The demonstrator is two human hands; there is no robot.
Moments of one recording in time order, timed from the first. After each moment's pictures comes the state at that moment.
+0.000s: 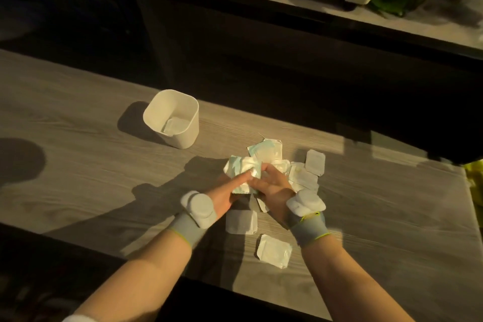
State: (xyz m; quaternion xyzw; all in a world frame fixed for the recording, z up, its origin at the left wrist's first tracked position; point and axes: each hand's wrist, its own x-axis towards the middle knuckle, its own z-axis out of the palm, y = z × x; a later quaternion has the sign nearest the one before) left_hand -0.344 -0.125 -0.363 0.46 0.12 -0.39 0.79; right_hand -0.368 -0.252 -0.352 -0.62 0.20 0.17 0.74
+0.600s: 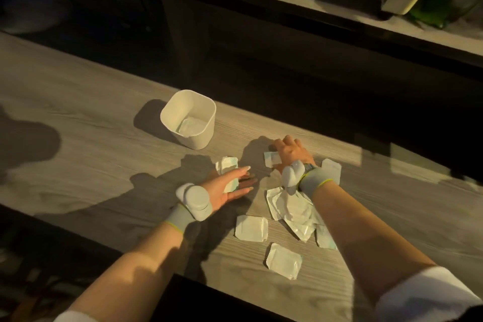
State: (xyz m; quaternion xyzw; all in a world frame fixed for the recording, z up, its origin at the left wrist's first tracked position) left_hand -0.320 -0.098 -0.354 0.46 0.23 -0.38 0.77; right_hand -0.274 -0.280 -0.360 -0.97 -0.01 0.25 0.07
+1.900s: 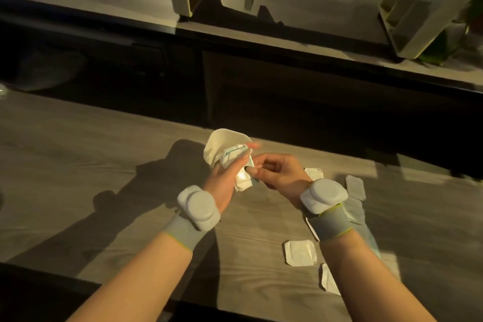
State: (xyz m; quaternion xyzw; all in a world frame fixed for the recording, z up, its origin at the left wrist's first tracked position) left_hand -0.271 -0.006 -0.283 0.58 0.00 -0.26 0.77; right_hand -0.295 -0.141 -0.256 -0.75 0.09 0.14 0.64
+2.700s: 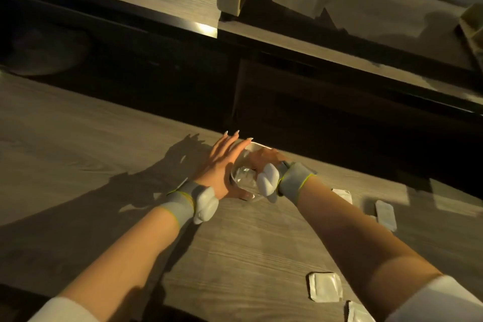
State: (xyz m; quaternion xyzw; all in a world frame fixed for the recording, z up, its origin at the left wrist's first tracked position) left_hand -0.167 0.052 -0.350 0.90 -0.25 -0.19 0.31; right_hand -0.164 -0.087 -0.303 -0.95 -0.03 0.31 0.03
